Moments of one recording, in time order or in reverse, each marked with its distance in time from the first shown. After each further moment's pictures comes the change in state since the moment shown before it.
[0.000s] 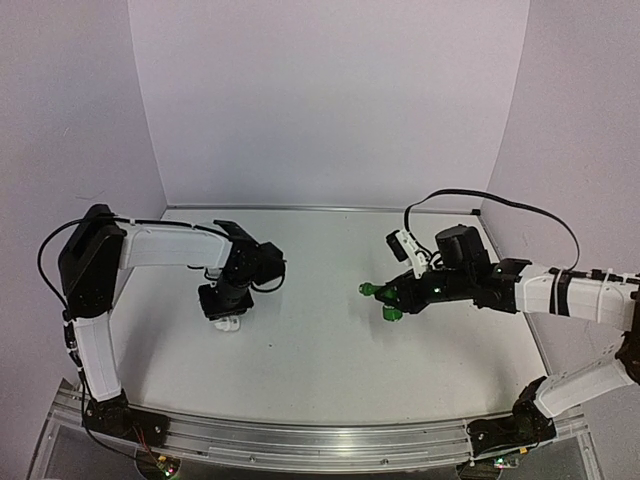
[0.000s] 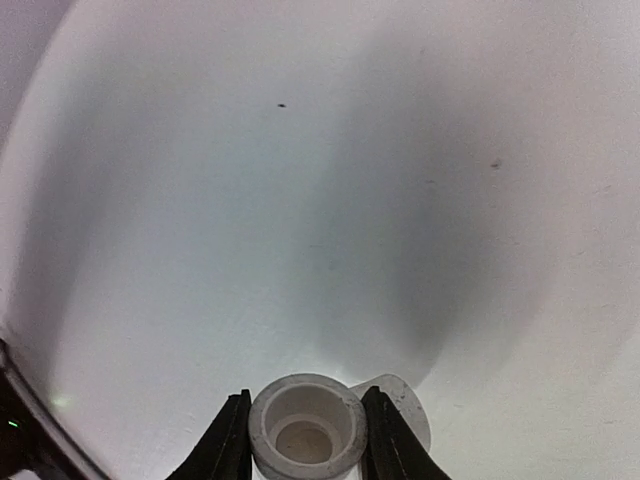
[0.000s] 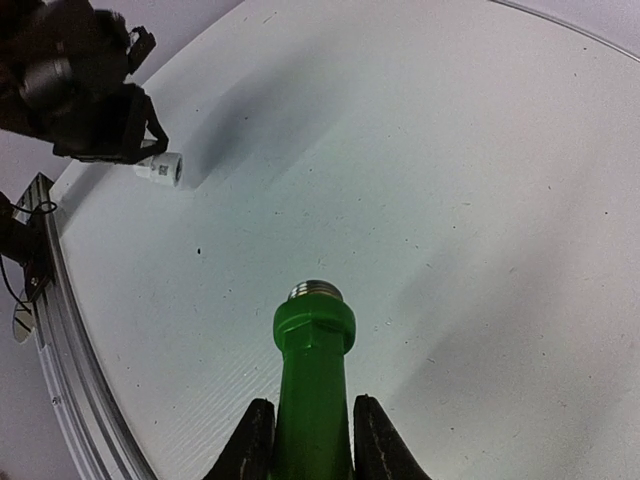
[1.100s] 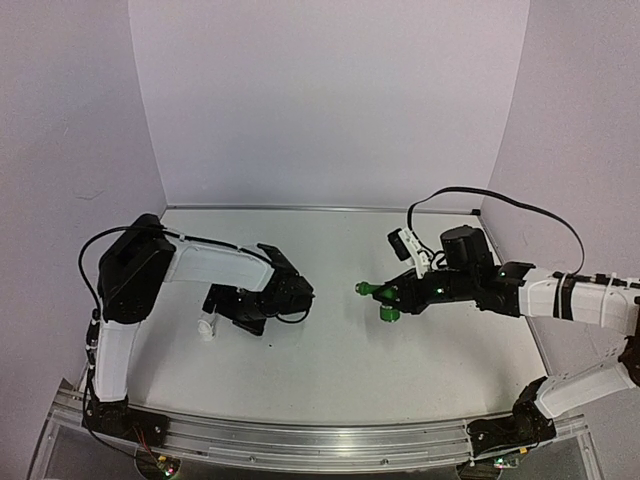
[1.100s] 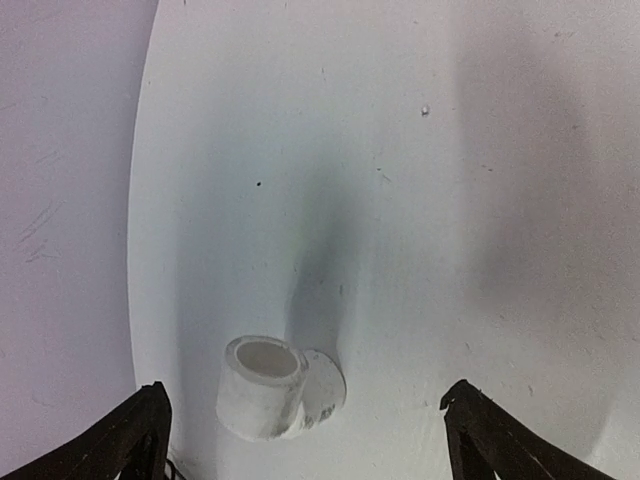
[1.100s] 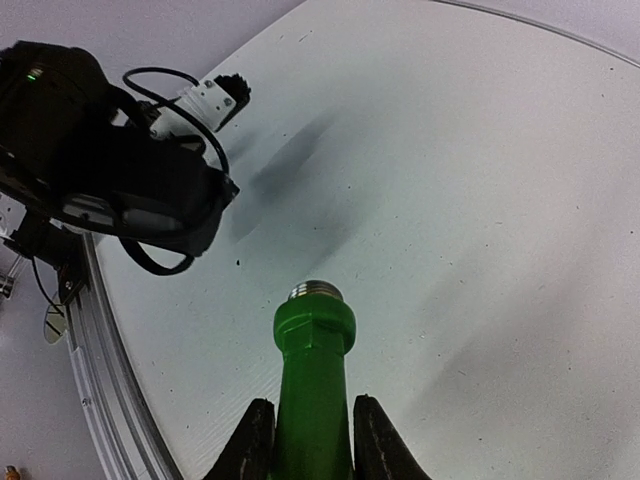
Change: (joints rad) left arm -0.157 0.258 0.118 -0.220 -0.341 0.371; right arm 0.000 -0.044 -0.034 0.062 -0.070 0.031
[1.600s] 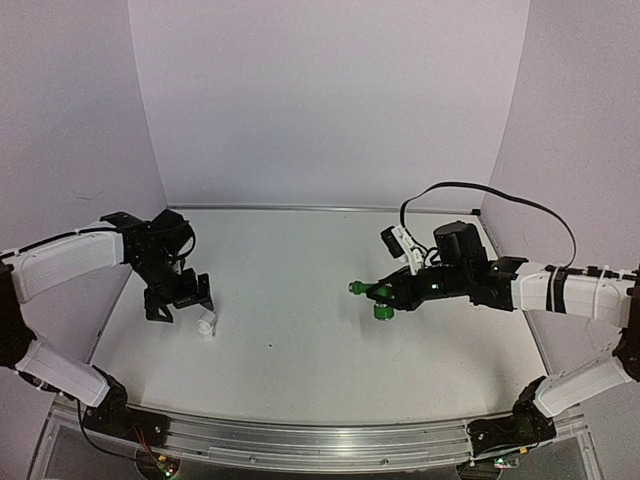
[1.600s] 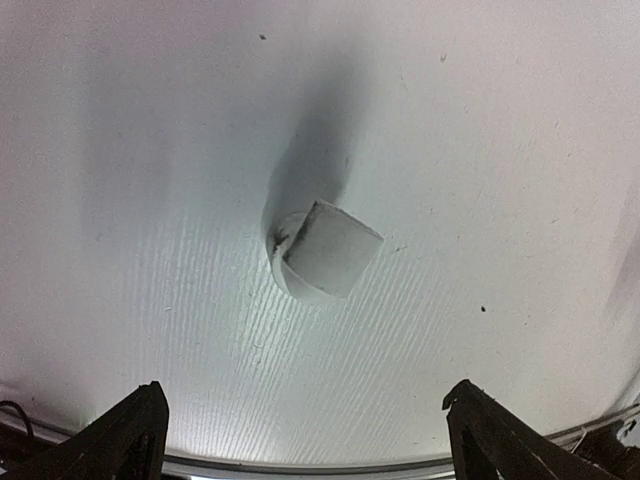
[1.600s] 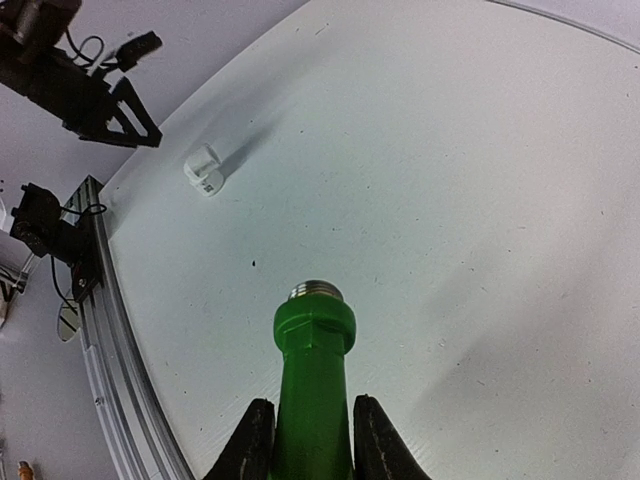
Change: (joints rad) left arm 0.466 -0.825 -0.469 0.337 0.767 0.216; right arm 0.000 0.058 0.039 0.000 -0.047 0.008
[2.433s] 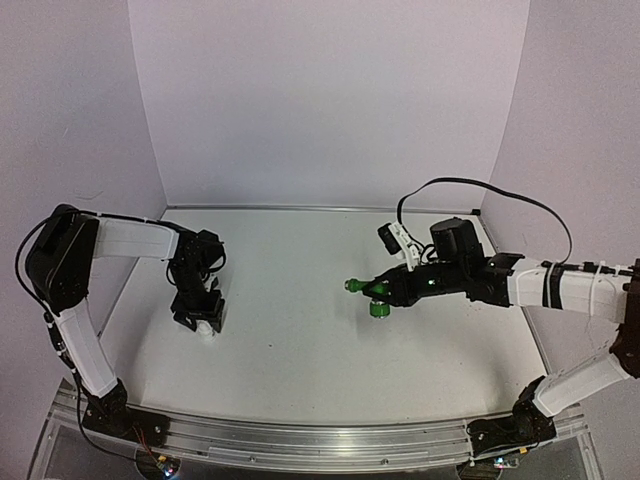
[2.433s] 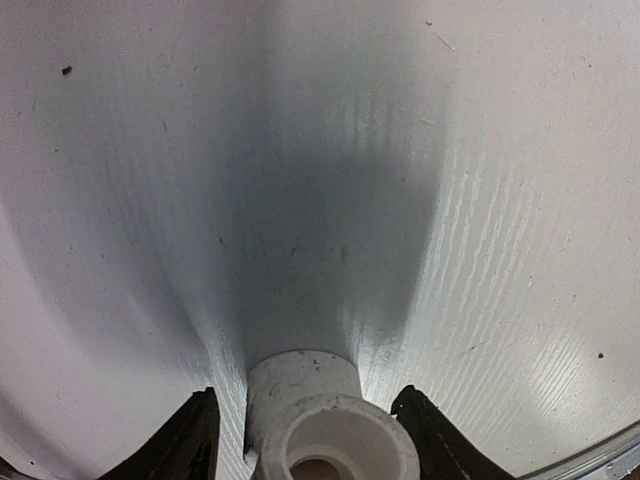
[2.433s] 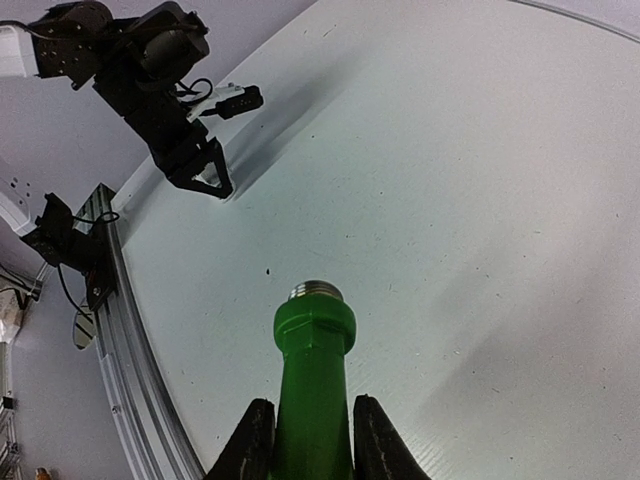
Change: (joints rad) left arm 0.036 0.459 0.078 0.097 0.062 0.365; right arm 0.000 0.034 0.039 0.000 -0.030 0.037
